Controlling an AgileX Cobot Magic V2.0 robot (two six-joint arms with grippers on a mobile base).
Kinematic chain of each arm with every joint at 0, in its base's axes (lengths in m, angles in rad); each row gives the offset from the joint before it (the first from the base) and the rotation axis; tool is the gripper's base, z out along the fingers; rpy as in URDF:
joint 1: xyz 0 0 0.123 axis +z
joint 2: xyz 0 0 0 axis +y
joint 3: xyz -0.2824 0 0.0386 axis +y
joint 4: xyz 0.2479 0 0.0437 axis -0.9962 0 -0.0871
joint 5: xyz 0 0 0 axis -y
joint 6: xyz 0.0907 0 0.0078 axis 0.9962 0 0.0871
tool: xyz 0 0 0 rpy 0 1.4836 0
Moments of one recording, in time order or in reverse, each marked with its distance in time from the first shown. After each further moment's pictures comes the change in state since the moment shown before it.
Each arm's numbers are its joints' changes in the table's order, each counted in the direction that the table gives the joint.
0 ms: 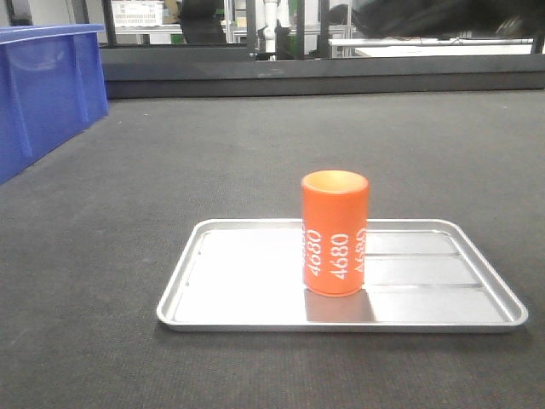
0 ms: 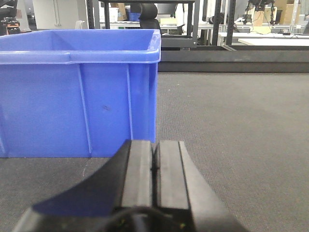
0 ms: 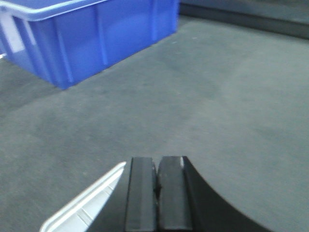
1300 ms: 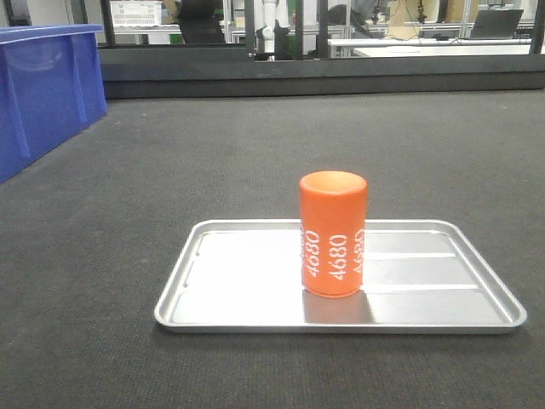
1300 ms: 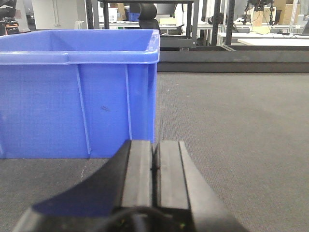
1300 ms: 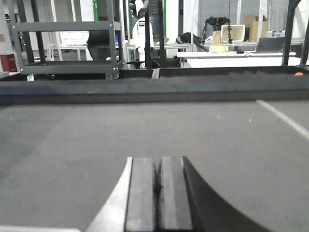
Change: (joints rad) left arm 0.000 0.000 0.000 0.000 0.000 0.000; right arm -0.526 -0.929 0.363 0.000 -0.272 0.023
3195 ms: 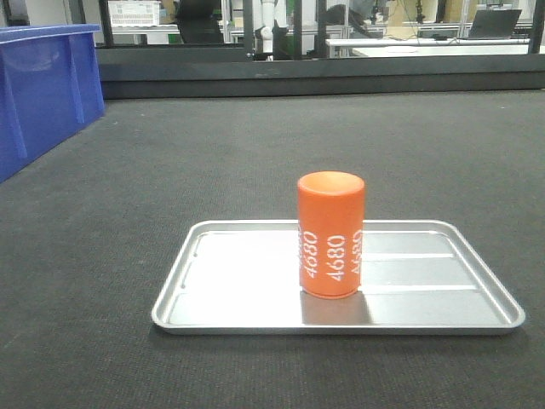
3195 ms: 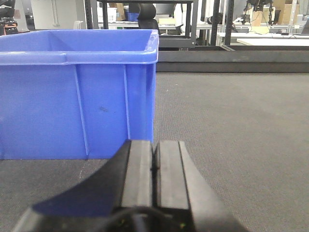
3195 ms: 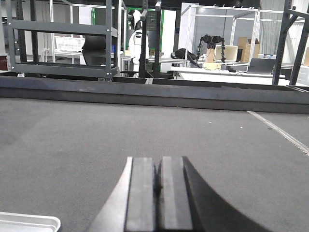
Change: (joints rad) left arm 0.000 0.000 0.000 0.000 0.000 0.000; right arm -0.065 -0.066 0.182 -0.389 0.190 -0.465
